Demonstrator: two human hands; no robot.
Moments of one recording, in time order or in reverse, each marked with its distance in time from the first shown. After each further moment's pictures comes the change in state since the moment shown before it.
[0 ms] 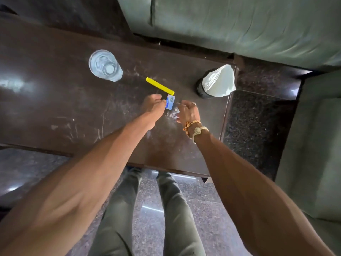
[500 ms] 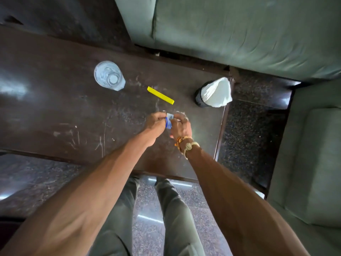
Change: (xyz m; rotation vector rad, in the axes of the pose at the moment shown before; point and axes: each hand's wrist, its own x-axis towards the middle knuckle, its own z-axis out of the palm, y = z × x) left_hand -0.032 -0.009 -0.006 -0.082 -0.149 0.022; right_hand -0.032 0.001 0.028 0.065 0.072 0.013
